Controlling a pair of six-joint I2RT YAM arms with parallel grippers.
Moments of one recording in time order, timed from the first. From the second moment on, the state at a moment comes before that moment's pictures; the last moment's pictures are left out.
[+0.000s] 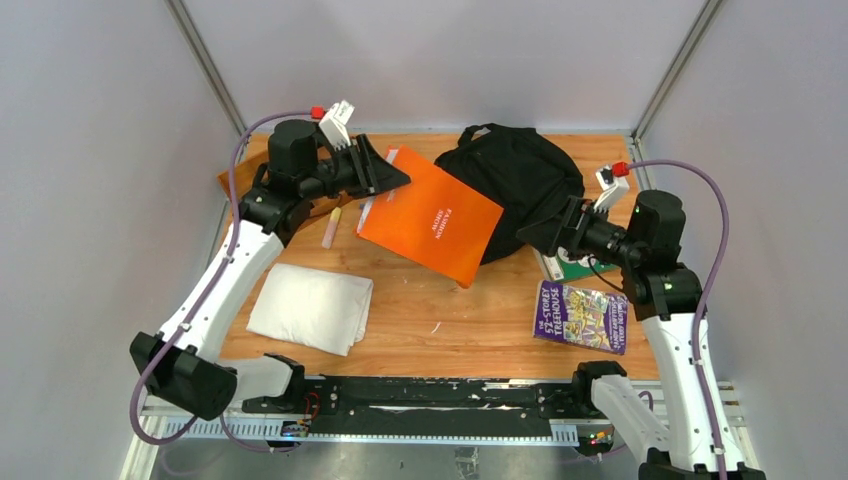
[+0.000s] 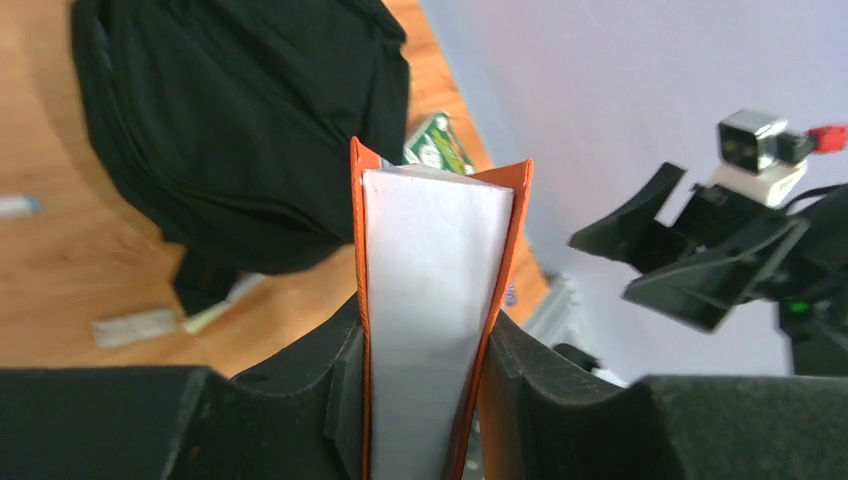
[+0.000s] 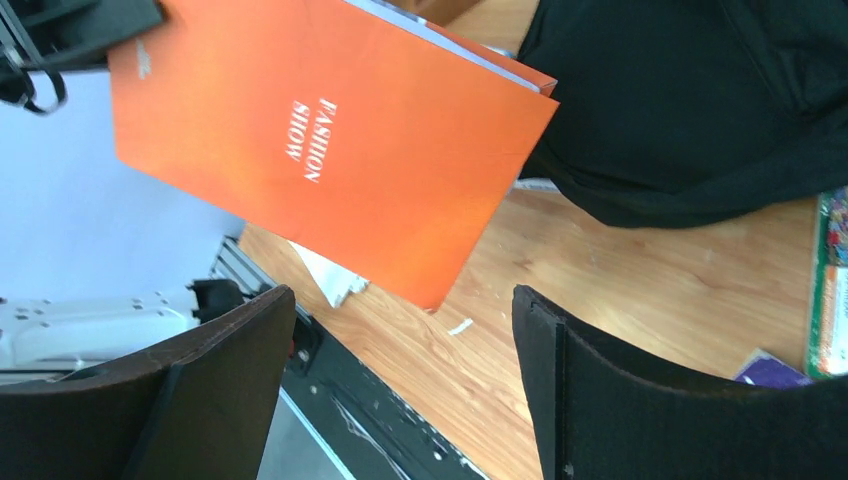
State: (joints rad) left arm -0.34 1.26 1.31 -0.32 0.61 -0.70; right arm 0.06 0.78 1.01 -0.61 -0.70 0.41
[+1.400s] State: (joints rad) left arm -1.18 1.07 0.84 -0.02 0.18 0.56; right arm -0.07 0.83 0.66 -0.91 -0.85 0.88
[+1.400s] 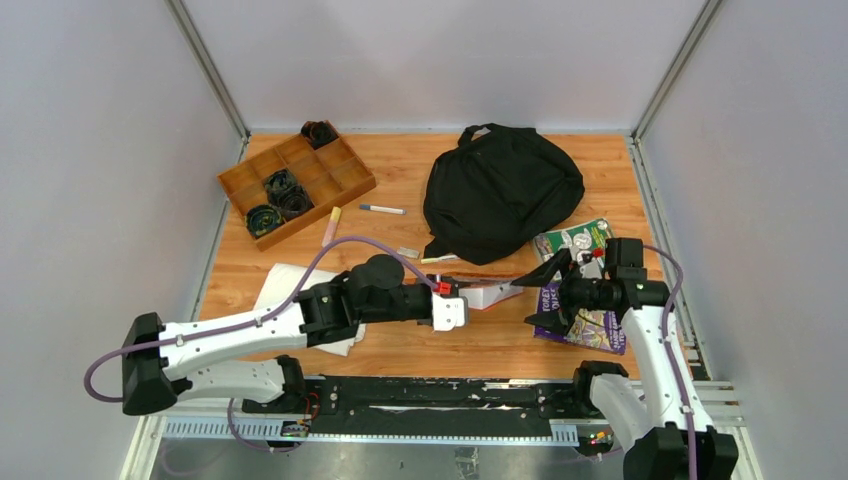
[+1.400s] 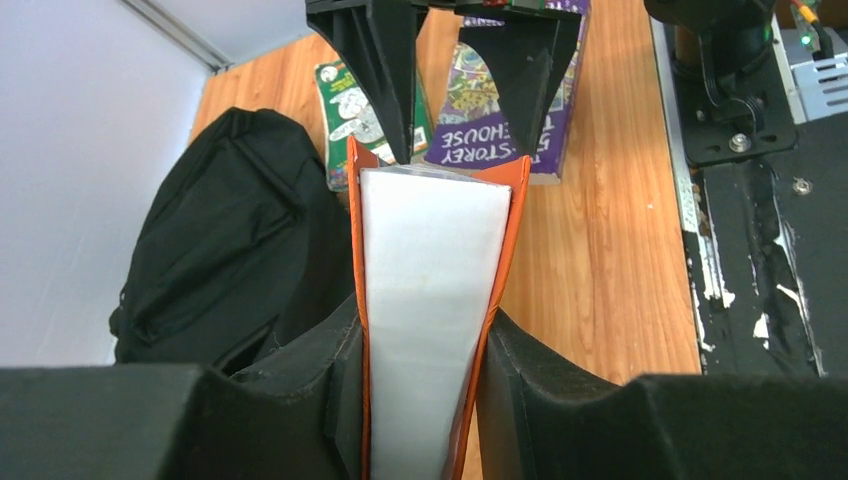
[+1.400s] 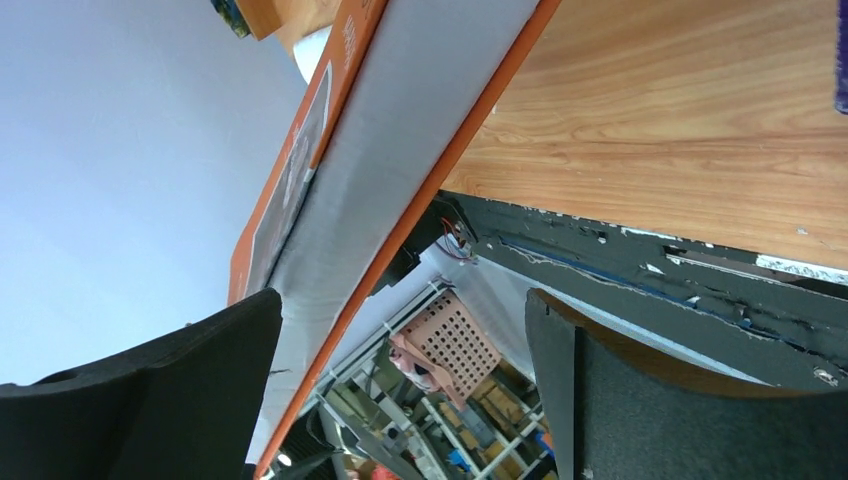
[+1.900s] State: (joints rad) left arm -1.23 1.05 0.75 0.04 0.10 0.58; right arm -0.16 0.80 0.42 -0.68 -0.97 1.10
